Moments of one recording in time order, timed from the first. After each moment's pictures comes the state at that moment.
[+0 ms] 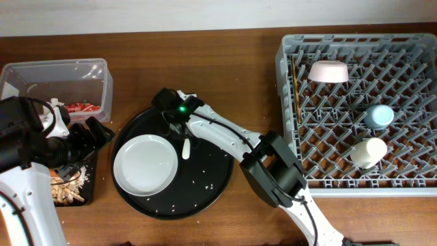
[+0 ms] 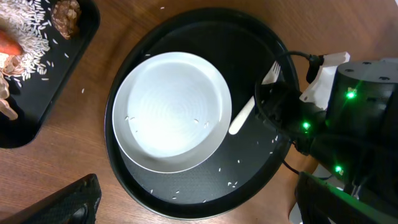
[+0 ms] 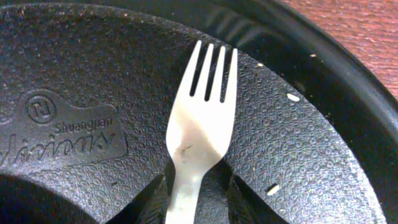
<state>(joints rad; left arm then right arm) 0.42 1.30 1.38 -1.35 0.36 -0.25 0.81 2.42 2.00 -0.91 0.18 0.71</state>
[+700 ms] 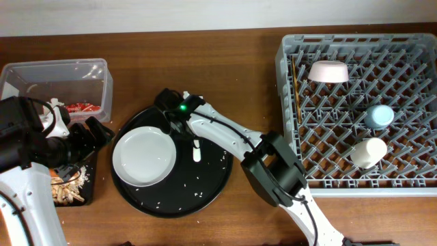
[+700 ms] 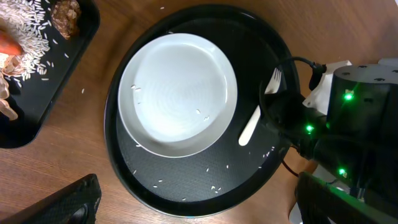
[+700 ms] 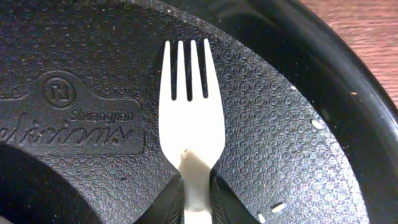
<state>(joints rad) 0.42 1.30 1.38 -1.35 0.36 -0.25 0.80 2.42 2.01 -0.99 0.18 0.80</state>
